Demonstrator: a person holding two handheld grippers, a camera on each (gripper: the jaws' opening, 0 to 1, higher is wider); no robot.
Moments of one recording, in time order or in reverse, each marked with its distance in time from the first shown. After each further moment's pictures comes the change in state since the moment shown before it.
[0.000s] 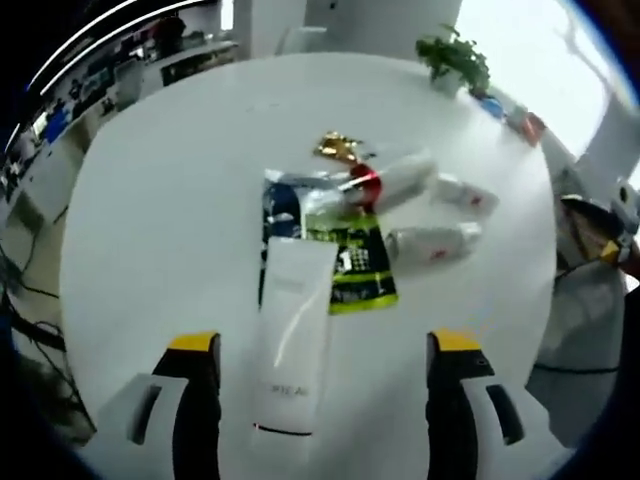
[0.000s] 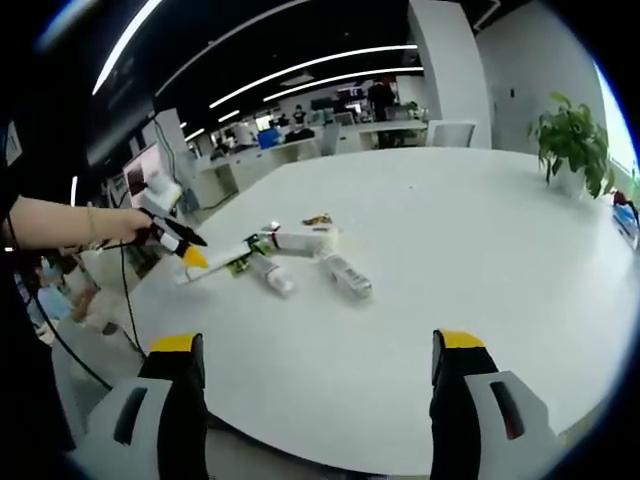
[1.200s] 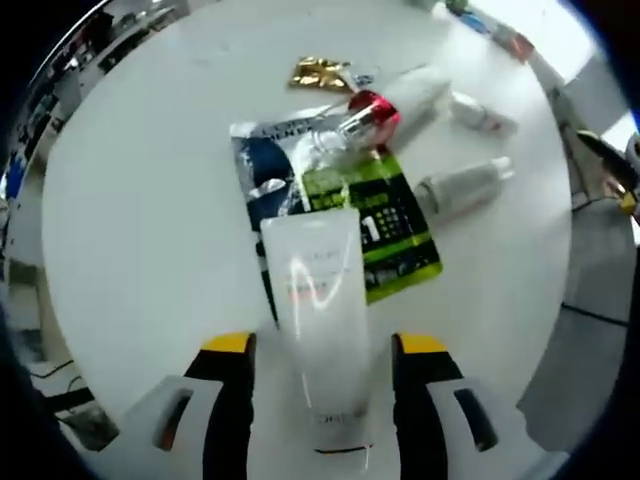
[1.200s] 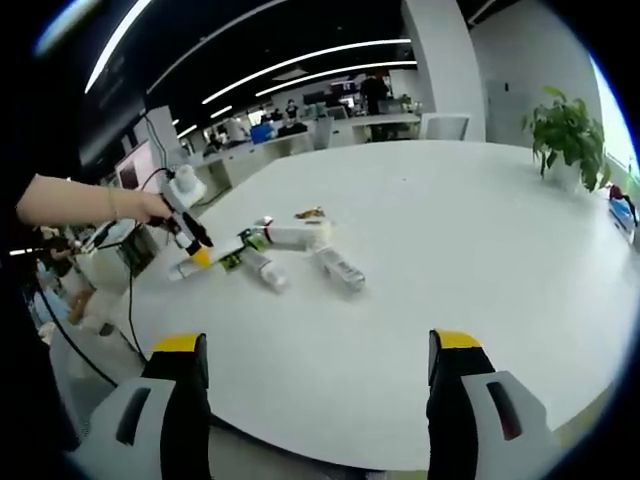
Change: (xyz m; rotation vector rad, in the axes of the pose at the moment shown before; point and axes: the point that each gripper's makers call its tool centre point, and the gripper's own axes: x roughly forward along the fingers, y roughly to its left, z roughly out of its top) left arm 0.032 0.027 -0.005 0.208 0.322 -0.022; right arm 0.001 -0.004 -0.005 0.015 0.028 -0.023
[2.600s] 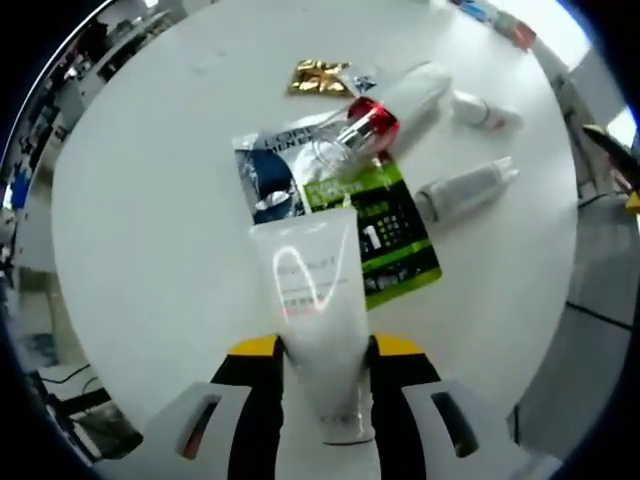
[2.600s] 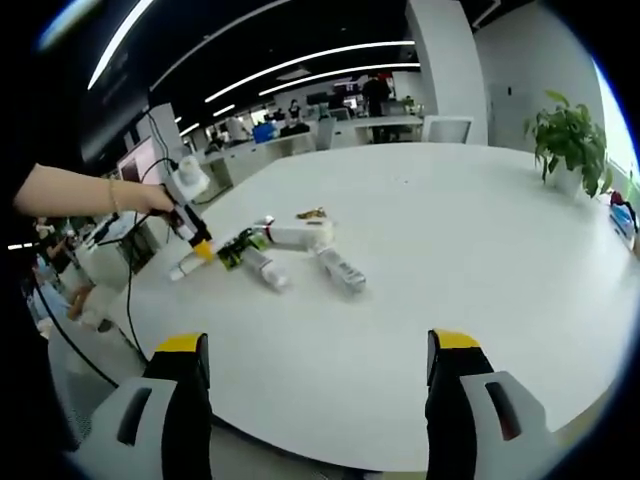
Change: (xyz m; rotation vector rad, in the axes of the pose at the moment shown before) left arm -0.016 -0.003 0.004 0.018 0.004 0.051; right arm 0.000 0.001 0.001 -0.020 -0.003 0.002
